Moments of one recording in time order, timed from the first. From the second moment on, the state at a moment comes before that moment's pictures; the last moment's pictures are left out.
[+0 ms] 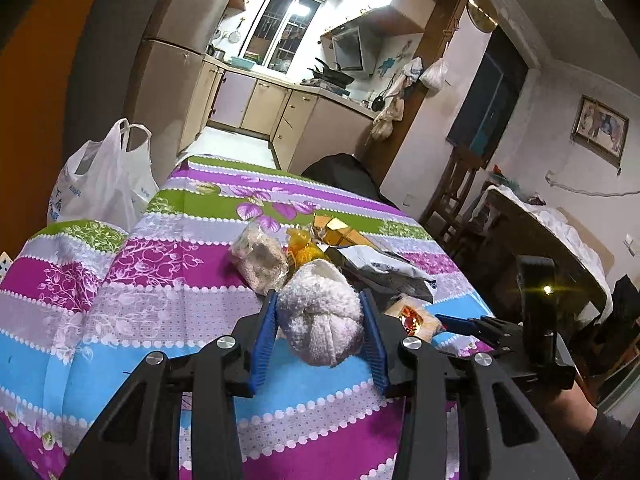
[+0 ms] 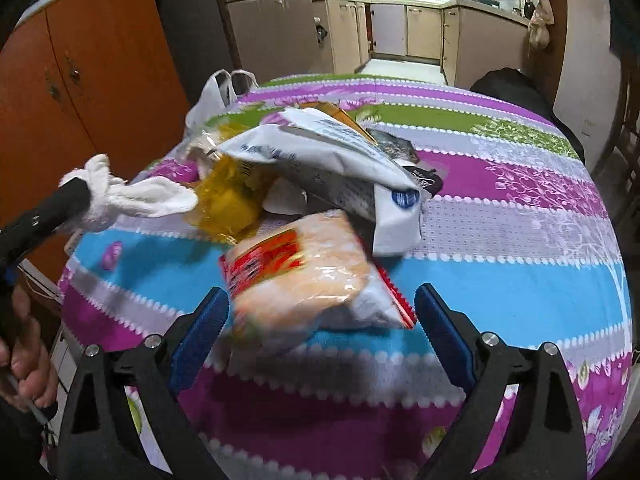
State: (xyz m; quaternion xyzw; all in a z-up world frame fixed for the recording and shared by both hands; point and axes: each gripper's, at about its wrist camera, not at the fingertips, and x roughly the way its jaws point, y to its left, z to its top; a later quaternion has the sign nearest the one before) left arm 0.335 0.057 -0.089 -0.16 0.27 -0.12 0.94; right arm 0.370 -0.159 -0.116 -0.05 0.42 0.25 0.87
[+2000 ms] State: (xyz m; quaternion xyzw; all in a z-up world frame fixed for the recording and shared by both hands) left arm 0.354 -0.464 -0.027 0.00 0.26 -0.41 0.87; right arm 0.222 -0.587 -0.021 0.08 0.33 -0.14 0.93
